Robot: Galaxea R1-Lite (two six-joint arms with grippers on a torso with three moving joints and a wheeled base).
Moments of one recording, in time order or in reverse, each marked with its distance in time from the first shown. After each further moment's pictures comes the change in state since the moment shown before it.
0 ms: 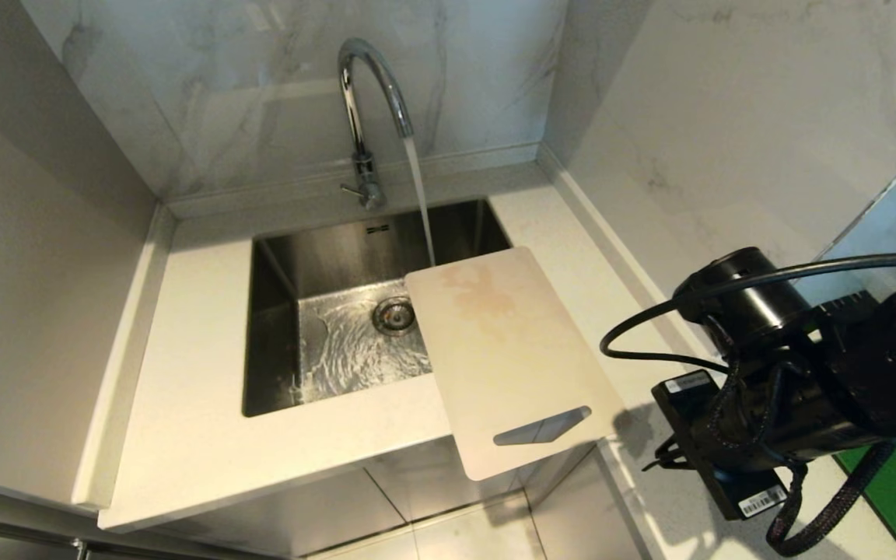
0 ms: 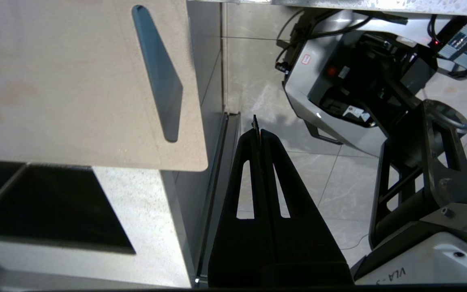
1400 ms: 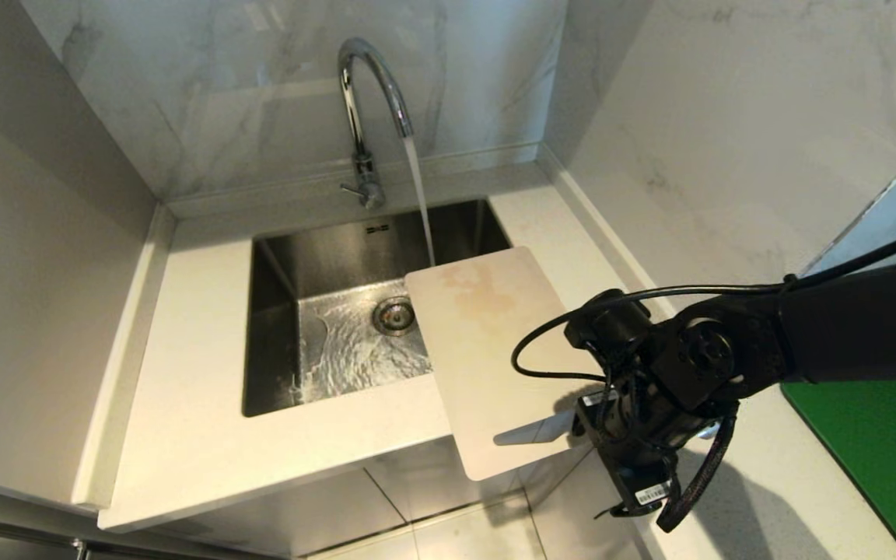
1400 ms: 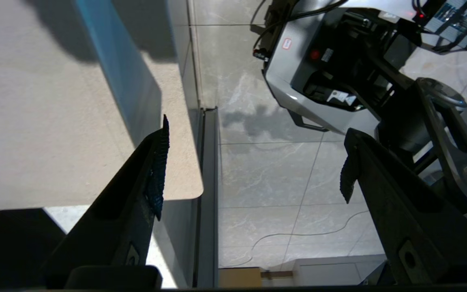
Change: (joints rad) left arm 0.000 0.000 0.000 0.000 0.000 0.000; right arm 0.079 0.289 -0.118 -0.030 0.014 0.097
